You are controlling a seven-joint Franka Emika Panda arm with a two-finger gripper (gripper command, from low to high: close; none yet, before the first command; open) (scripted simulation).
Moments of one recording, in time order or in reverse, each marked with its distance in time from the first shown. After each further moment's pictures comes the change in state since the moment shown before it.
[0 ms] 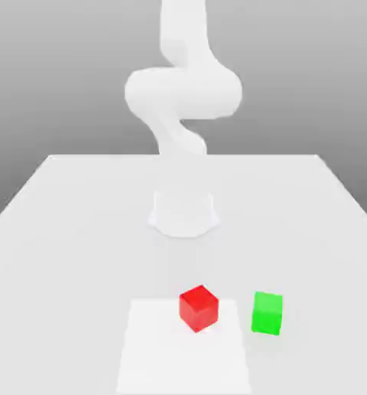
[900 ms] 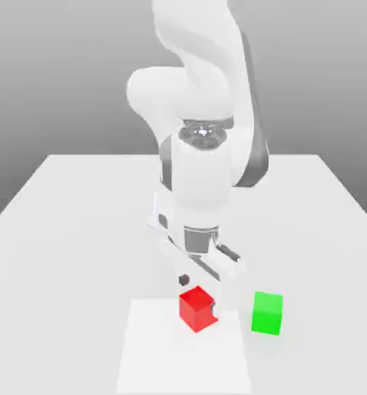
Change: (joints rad) arm -0.095 0.905 0.111 -0.479 -0.195 0.660 1.057
